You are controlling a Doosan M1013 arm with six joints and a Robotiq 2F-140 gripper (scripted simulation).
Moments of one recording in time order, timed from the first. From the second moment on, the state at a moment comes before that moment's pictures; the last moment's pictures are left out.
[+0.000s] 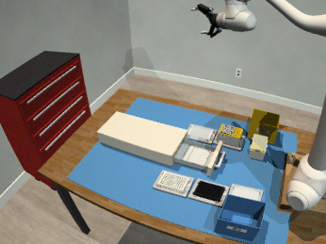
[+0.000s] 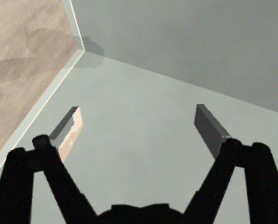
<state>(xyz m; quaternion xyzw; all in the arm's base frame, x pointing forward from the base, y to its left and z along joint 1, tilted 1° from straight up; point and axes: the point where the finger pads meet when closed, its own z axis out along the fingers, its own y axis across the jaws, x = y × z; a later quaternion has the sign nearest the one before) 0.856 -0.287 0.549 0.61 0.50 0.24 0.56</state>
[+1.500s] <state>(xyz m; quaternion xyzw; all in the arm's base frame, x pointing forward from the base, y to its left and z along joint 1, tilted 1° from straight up) 0.867 -0.095 0.507 0.12 0.81 0.06 0.57</state>
